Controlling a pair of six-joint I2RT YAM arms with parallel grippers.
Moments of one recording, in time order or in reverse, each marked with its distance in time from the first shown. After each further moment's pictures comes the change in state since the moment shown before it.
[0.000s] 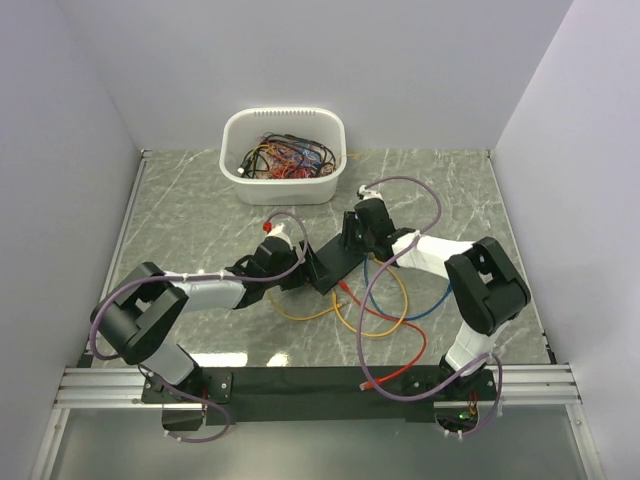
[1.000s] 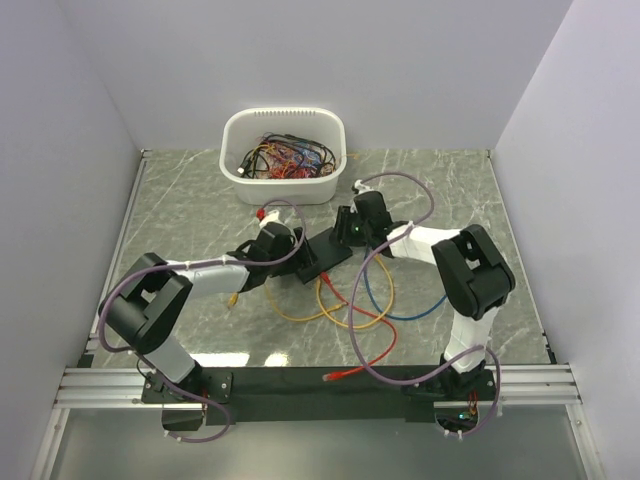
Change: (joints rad) left arm 0.060 0.067 0.132 -0.166 -0.137 0.089; right arm -0.034 0.126 0.085 0.066 -0.180 0.029
